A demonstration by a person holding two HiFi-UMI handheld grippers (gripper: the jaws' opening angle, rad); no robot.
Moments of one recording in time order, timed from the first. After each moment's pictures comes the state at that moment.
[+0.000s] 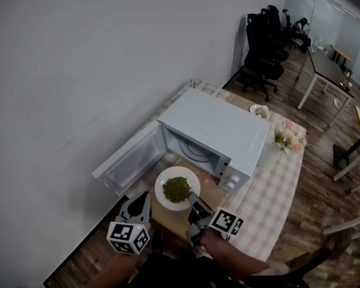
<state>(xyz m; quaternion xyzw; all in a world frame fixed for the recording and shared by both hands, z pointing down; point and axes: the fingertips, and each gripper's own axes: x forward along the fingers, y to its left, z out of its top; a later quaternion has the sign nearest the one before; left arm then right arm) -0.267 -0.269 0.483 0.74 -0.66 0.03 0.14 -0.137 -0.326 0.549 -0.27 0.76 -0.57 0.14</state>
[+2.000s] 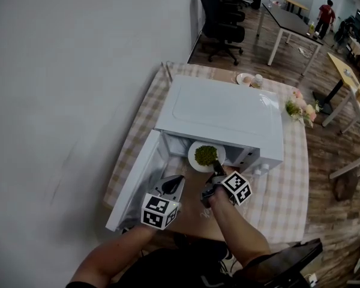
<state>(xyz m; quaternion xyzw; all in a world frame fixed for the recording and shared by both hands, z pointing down) -0.277 -0.435 0.614 0.90 -0.38 0.17 0.15 -0.131 -0.498 0.700 -0.58 0.54 -0.55 0.27</state>
